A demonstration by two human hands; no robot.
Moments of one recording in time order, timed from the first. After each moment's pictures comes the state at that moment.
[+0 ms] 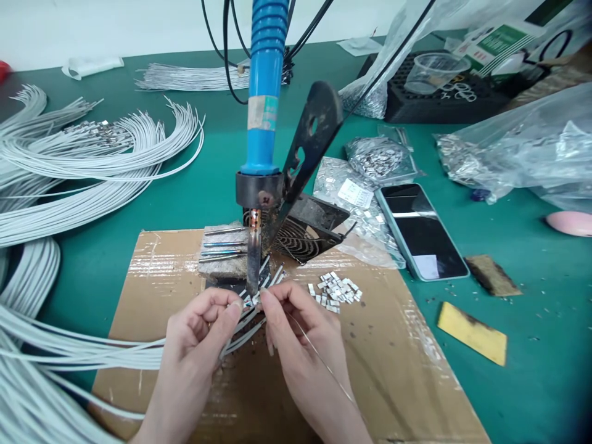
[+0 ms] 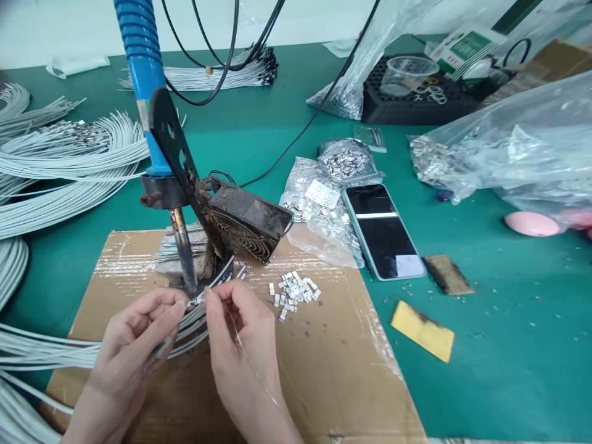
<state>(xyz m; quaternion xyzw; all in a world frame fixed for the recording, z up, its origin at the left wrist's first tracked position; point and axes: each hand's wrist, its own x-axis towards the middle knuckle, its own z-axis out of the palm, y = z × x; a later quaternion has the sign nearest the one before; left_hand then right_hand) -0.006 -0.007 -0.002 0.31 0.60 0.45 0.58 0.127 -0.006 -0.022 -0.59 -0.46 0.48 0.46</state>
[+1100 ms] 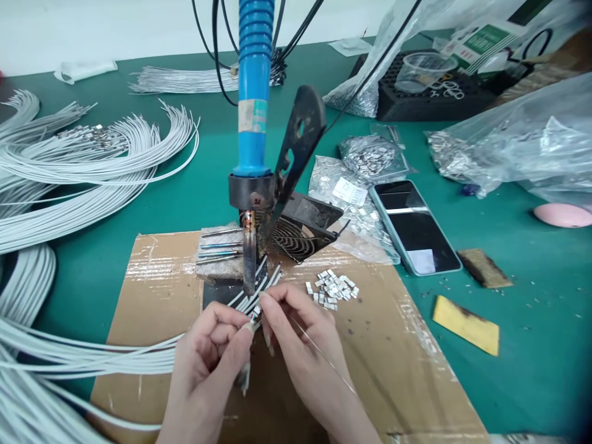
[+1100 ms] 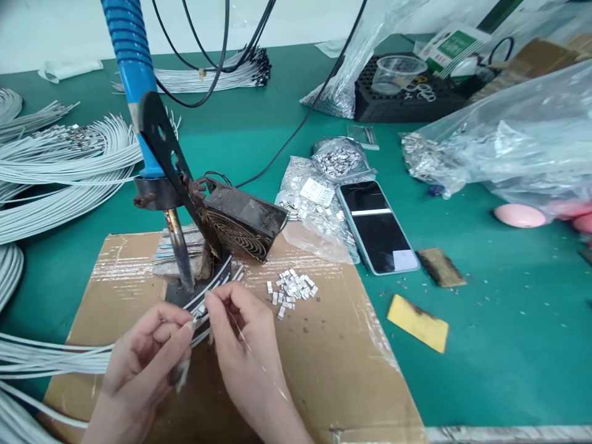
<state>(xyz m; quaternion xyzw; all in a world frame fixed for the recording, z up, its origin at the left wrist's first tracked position) 0.001 -0.025 -0.005 0.25 0.59 0.44 0.63 0.134 -0.007 -0.027 -0.55 -0.45 0.54 0.44</state>
